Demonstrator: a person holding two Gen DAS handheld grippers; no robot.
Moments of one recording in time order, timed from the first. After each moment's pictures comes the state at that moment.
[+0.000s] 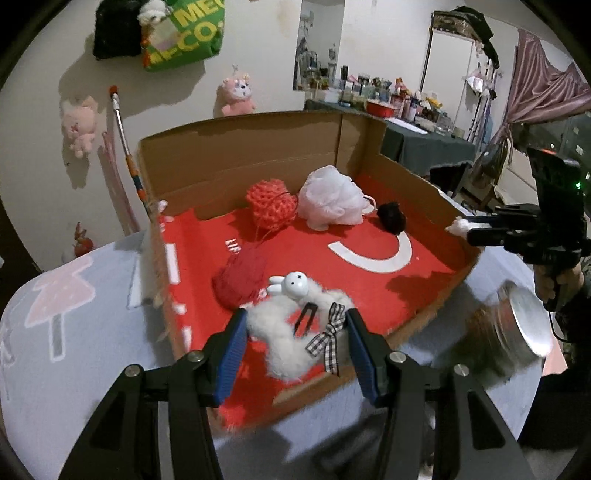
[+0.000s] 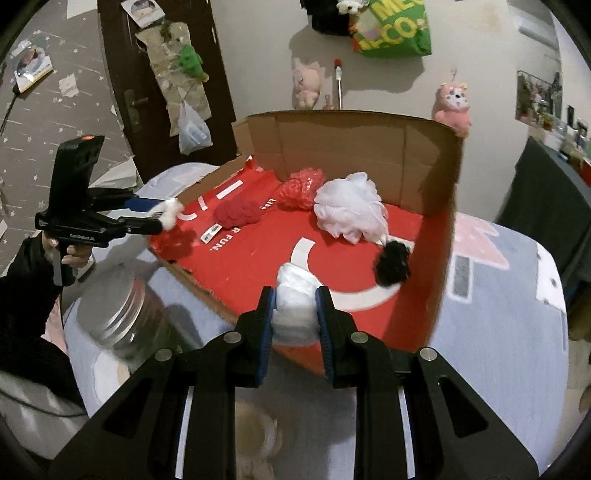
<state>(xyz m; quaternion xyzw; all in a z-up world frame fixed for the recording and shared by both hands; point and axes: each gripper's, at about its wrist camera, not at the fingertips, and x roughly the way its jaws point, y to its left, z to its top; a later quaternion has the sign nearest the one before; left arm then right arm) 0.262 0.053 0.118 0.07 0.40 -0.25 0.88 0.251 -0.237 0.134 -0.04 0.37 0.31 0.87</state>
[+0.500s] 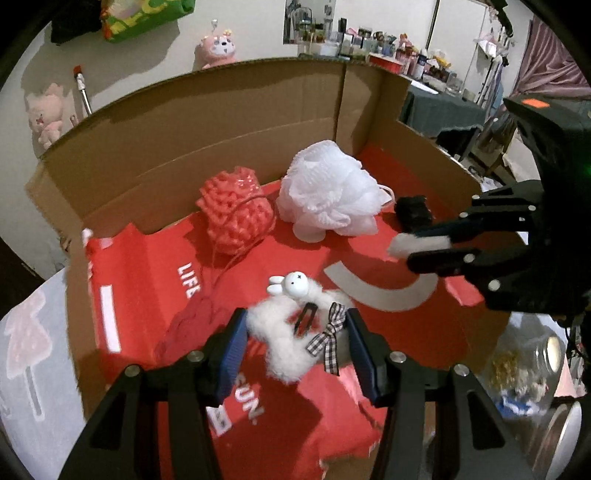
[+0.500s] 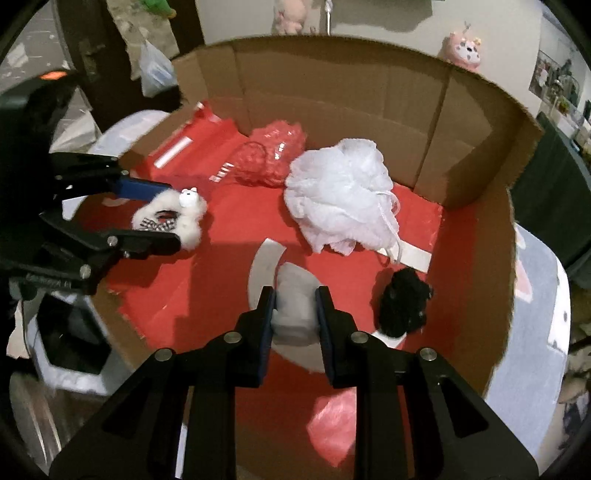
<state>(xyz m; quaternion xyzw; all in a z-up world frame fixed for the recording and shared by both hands) 0.341 -0.013 0.091 0.10 0.48 -0.24 0.84 0.350 -0.179 0.098 -0.10 0.49 0.26 0.82</state>
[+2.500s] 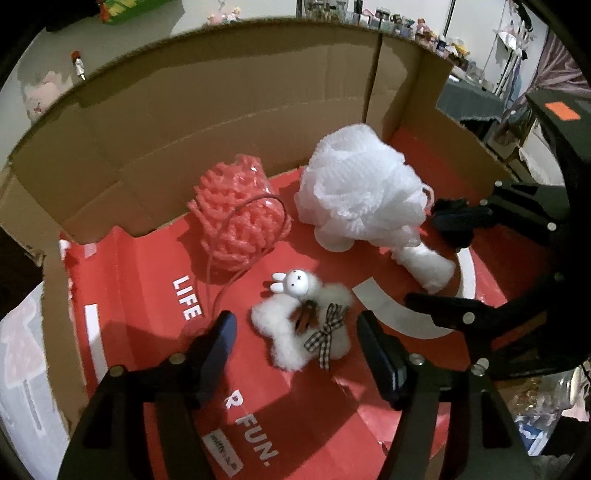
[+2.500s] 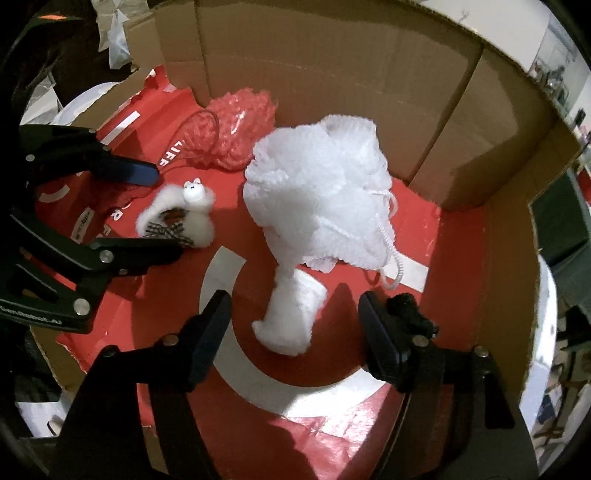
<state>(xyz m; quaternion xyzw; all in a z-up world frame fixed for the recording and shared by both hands) 0.369 -0.021 0.074 0.11 0.51 -0.21 0.83 0.380 -0.143 0.065 -0.16 0.52 0.21 0.82</state>
